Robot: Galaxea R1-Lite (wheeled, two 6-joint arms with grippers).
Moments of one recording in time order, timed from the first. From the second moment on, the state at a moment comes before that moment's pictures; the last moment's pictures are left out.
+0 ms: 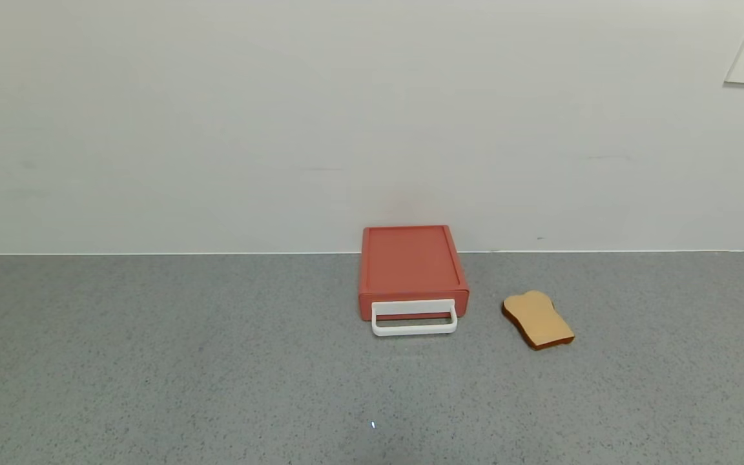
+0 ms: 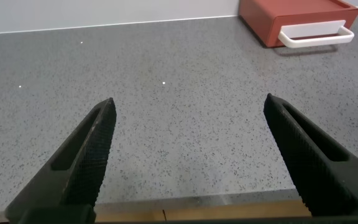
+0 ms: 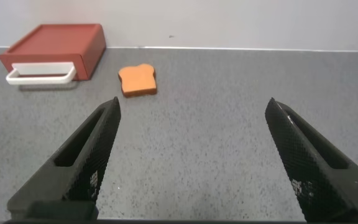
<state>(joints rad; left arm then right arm) 0.00 0.00 0.00 0.00 -0.03 0.02 0.00 0.07 -0.20 0.07 -0.02 0.02</state>
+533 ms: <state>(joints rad) 0.00 0.00 0.00 0.00 -0.03 0.01 0.03 0.59 -0.64 0.07 0.06 0.02</state>
